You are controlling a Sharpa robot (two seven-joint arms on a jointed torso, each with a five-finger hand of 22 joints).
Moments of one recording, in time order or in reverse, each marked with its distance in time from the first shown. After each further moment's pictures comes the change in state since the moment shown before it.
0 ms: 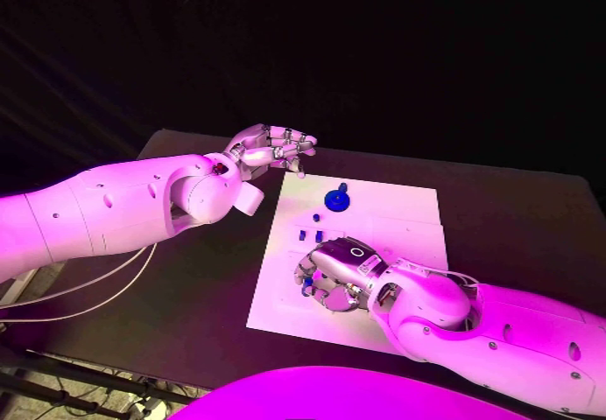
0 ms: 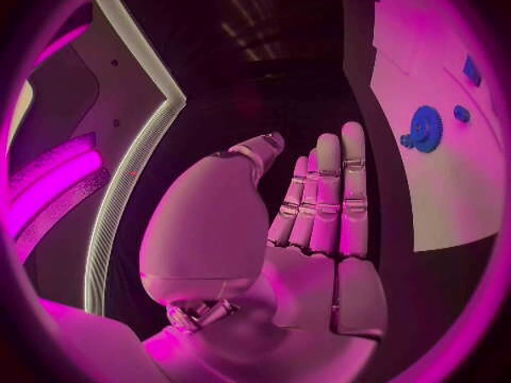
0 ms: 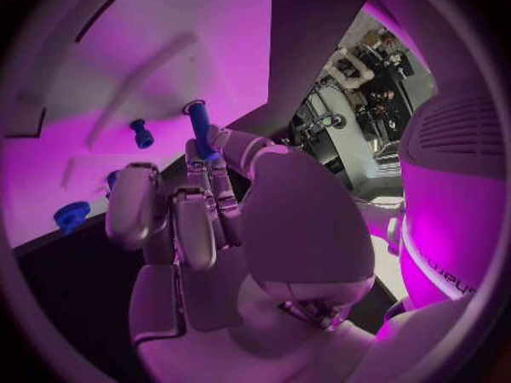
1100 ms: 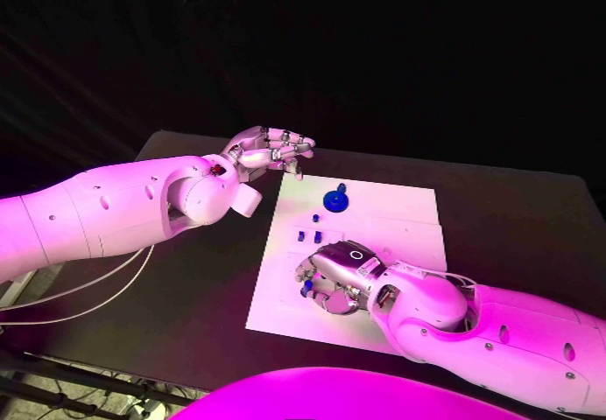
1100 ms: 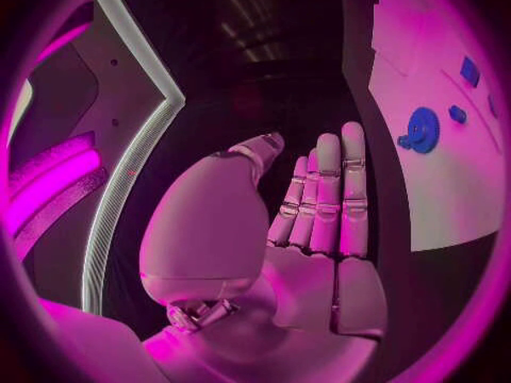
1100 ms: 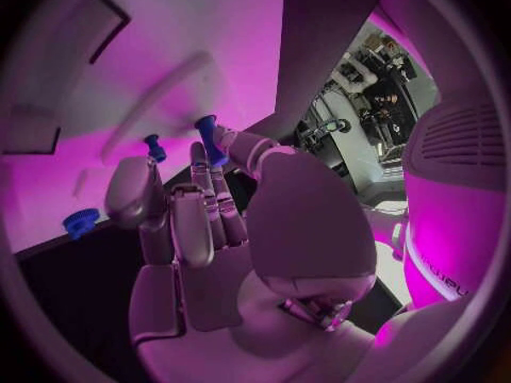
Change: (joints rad) left arm 0.000 -0.003 0.000 0.001 0.000 0.009 -0.011; left_hand 0.000 0.000 -0.006 0.006 0.000 0.000 0.000 0.000 0.000 0.000 0.000 0.003 -0.001 0.000 0.000 0.000 -0.002 0.000 0.000 0.000 -0.002 -0.004; right arm -0.005 0.002 -0.006 -0.014 -0.015 0.023 -0.025; right_hand -0.092 -0.053 -0.007 0.010 -0.001 -0.091 0.032 -0.063 -0.019 -0.083 -0.026 -0.077 0.018 0.000 0.032 -0.012 -0.039 0.000 -0.042 0.034 -0.102 0.000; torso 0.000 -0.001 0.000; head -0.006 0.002
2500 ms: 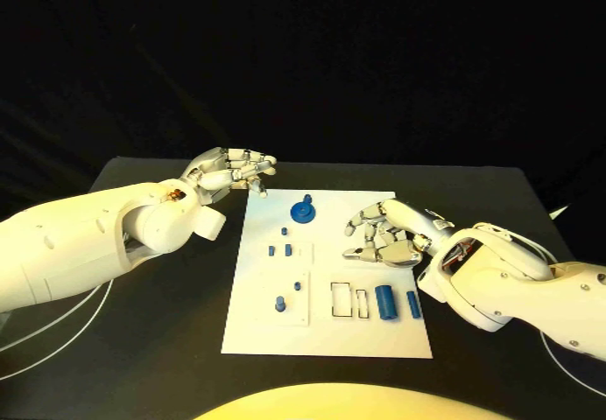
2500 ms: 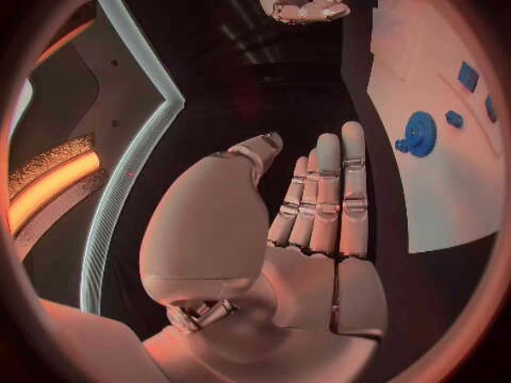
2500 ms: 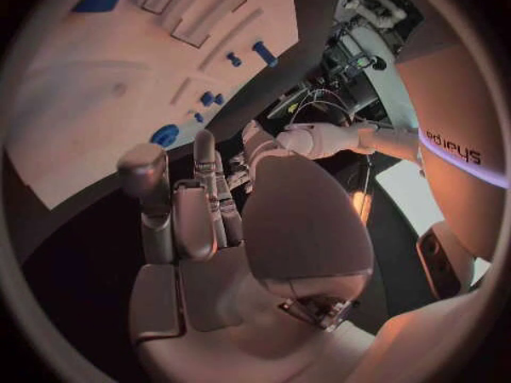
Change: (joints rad) left arm 0.000 -0.002 -0.014 -0.003 0.000 0.011 -0.001; left_hand -0.002 -0.002 -0.017 0.017 -0.004 -0.004 -0.004 0.000 0.000 0.000 0.000 0.004 -0.002 0.000 0.000 -0.004 -0.004 0.000 0.004 0.004 -0.013 -0.008; right arm 0.143 -0.377 0.013 0.140 0.438 -0.169 0.065; right_hand 0.011 0.056 -0.501 0.292 -0.015 -0.071 -0.031 0.118 0.064 0.067 -0.054 0.740 0.461 0.000 -0.036 -0.031 -0.044 0.019 0.017 -0.040 -0.131 -0.037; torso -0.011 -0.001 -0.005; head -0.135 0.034
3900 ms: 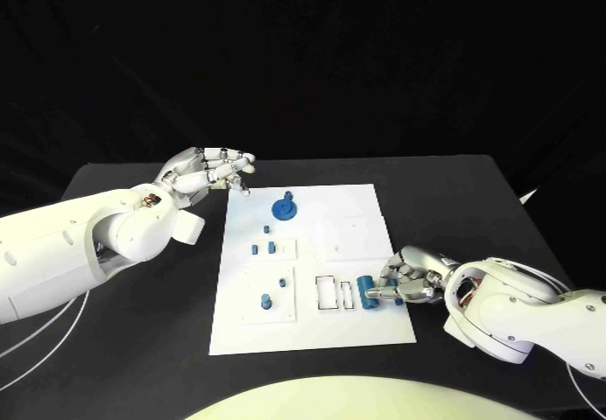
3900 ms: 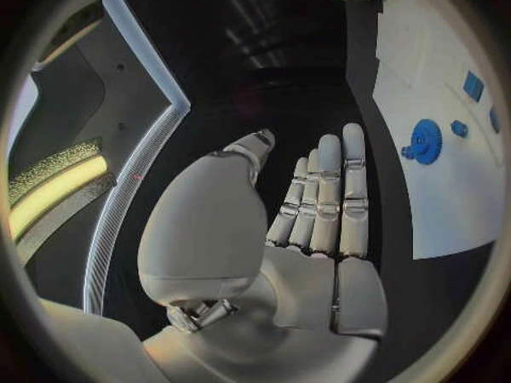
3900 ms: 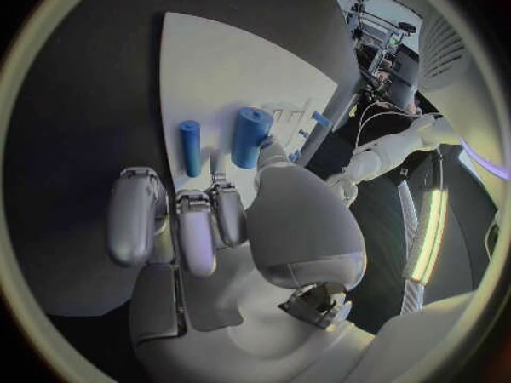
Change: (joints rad) left arm -0.006 -0.008 -0.005 0.012 -0.009 0.009 0.029; left_hand -0.010 -0.010 -0.077 0.035 0.000 -0.018 -0.003 0.008 0.001 -0.011 0.004 0.021 -0.002 -0.056 0.013 -0.010 -0.012 0.000 -0.024 0.012 -0.067 -0.038; right arm -0.119 -0.143 -0.038 0.063 0.065 0.130 -0.339; right_hand -0.097 0.118 -0.258 0.011 0.096 -0.041 -0.009 0.170 0.050 0.248 -0.013 0.609 0.760 0.003 -0.003 0.144 0.149 -0.035 0.078 -0.009 0.284 0.037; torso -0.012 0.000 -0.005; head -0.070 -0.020
